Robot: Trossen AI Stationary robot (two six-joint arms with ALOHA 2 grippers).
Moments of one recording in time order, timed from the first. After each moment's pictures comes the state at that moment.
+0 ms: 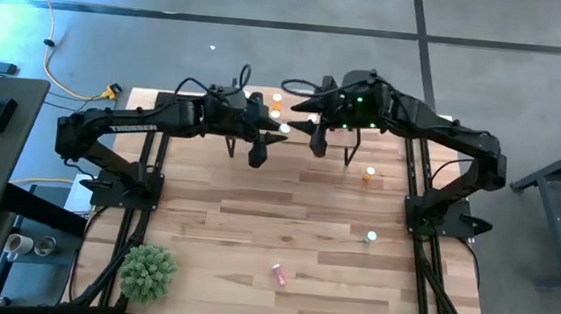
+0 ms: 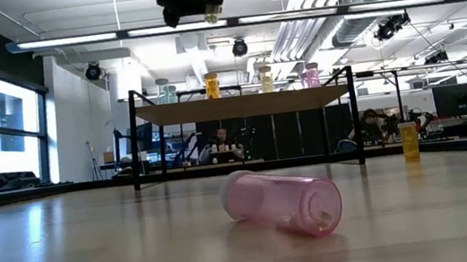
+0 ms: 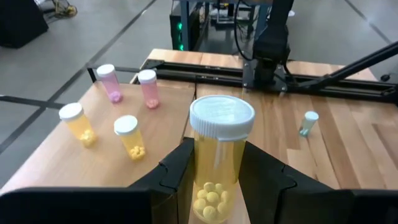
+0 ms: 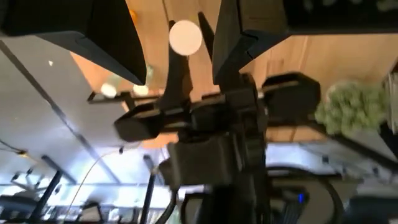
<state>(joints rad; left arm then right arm) 0.39 1.40 1.22 -0.23 0.07 0.06 -0.22 1.52 1.72 -0.58 -0.08 -0.10</state>
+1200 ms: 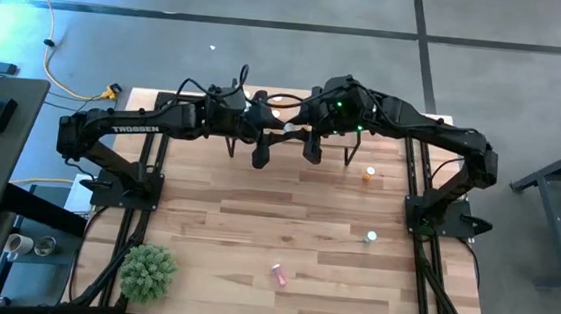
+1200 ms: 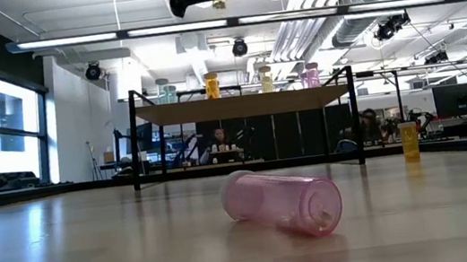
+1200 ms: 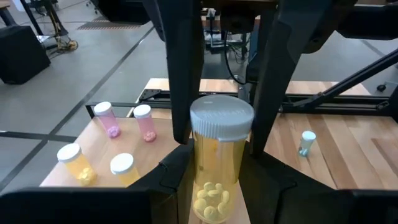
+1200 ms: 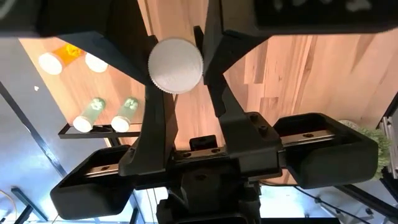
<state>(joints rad) 0.36 1.41 1.22 -0.11 0.08 0.11 -0.23 1.59 1.72 -0.67 -0.13 -0.14</state>
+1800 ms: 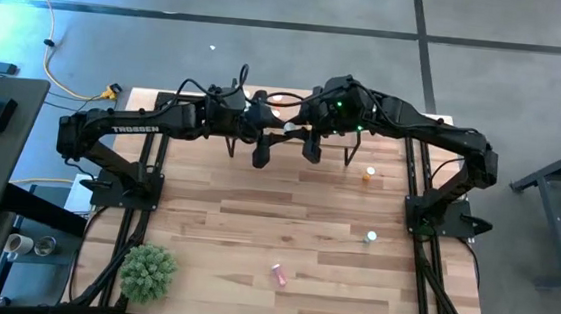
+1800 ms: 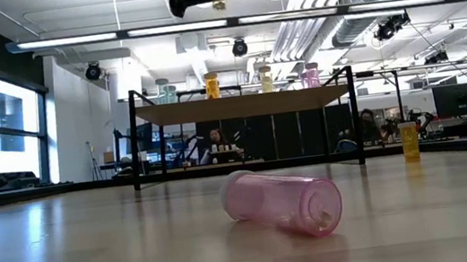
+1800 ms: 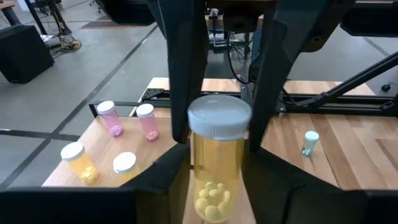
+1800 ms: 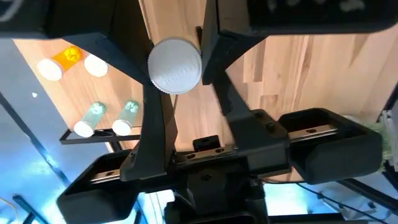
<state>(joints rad) 0.37 1.41 1.22 -0.11 0.07 0.11 -0.23 1.59 1.72 -0.67 -0.12 -0.10</state>
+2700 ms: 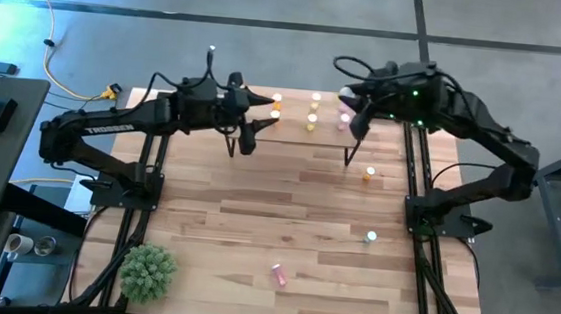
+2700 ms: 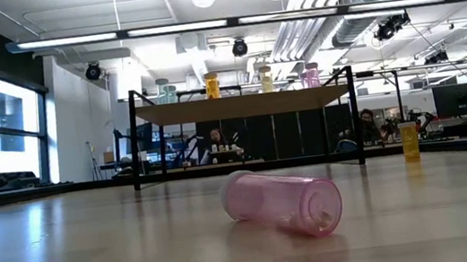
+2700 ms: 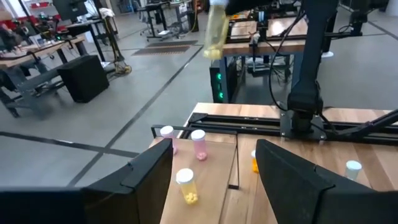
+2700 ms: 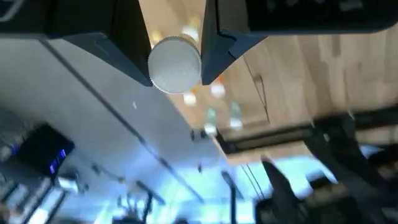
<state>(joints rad) 0.37 1.25 1.22 -0.15 -0.10 0.14 -0.29 1.30 1.72 -0.85 0.22 -0.05</state>
